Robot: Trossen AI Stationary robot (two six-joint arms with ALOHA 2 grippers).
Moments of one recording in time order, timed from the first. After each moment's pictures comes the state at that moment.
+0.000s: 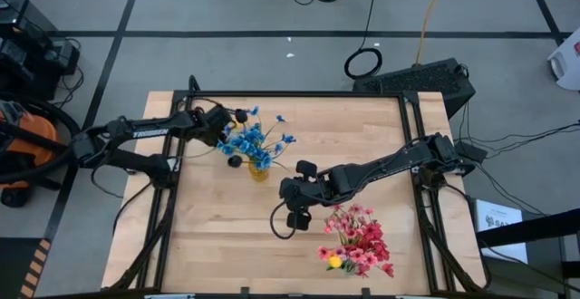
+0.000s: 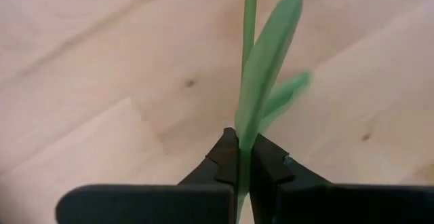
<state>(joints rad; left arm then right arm) 0.59 1.26 0.60 -0.59 -0.05 -0.41 0.28 1.90 1.64 -0.72 0.26 0.37</state>
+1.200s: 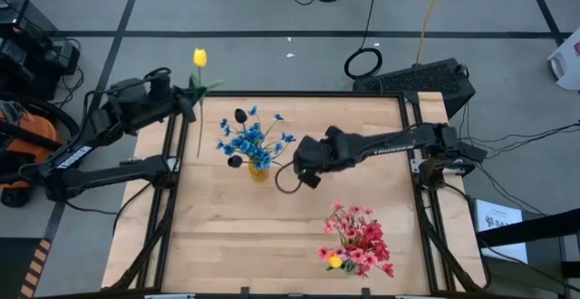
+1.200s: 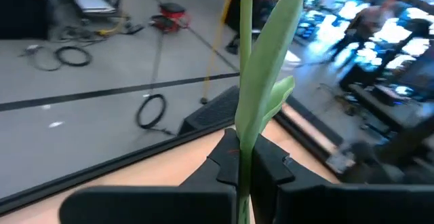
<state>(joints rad) 0.53 0.66 1.02 -0.58 -0.13 -0.46 0.09 1.84 1.64 -1.14 0.44 0.59</state>
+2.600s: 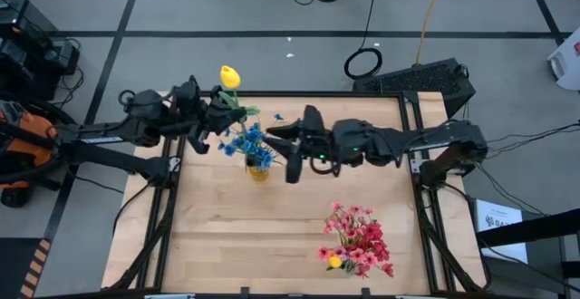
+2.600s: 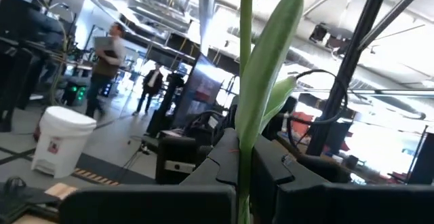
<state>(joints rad) 0.08 0.96 1.02 0.29 0.08 -0.41 0.16 1.63 1.64 0.00 0.39 0.32</state>
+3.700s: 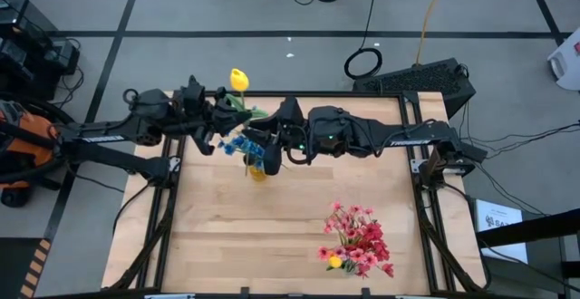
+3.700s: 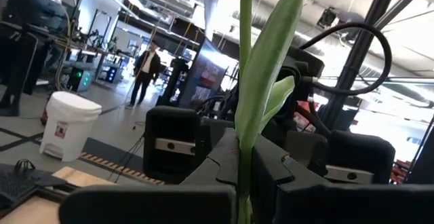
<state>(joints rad) 0.07 0.99 1.06 0.22 0.07 -0.41 0.11 1.83 1.99 -0.19 0.31 0.32</state>
